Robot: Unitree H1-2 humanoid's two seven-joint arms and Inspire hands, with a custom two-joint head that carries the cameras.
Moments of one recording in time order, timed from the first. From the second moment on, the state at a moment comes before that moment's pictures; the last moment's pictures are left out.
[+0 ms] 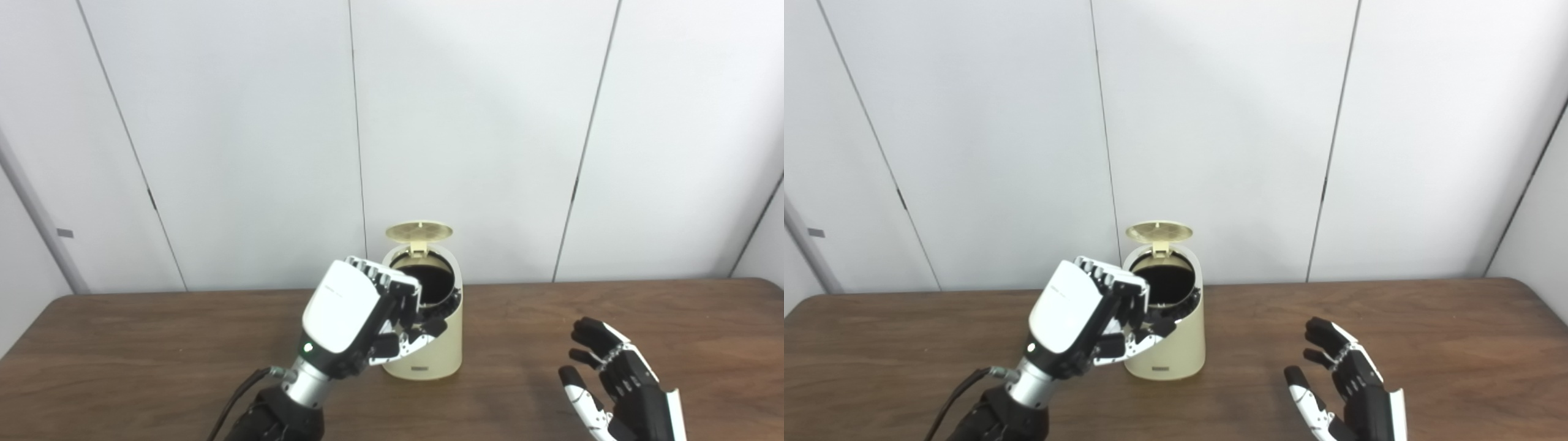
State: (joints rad) left arm -0.49 0.18 -0.31 0.08 0.97 -0.43 0.36; right arm 0.04 0.06 -0.07 -0.23 -0.11 -0.26 -0.17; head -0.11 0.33
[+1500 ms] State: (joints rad) left arm -0.90 0.20 -0.74 0.76 0.98 -0.47 0.92; right arm 0.06 0.08 -0.05 -0.23 -0.13 -0.28 -0.18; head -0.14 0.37
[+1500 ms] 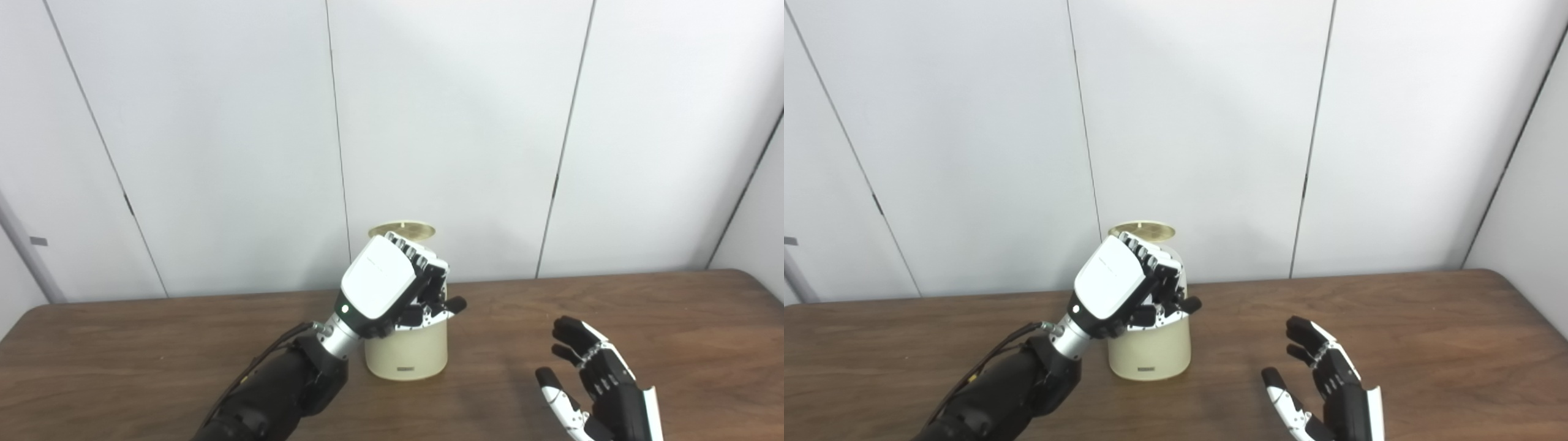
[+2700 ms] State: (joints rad) left arm -1.03 0.17 -0.89 1.02 1.03 -0.47 1.18; right arm 0.11 0.11 -0.03 -0.28 -0.15 -0.24 -0.18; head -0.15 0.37
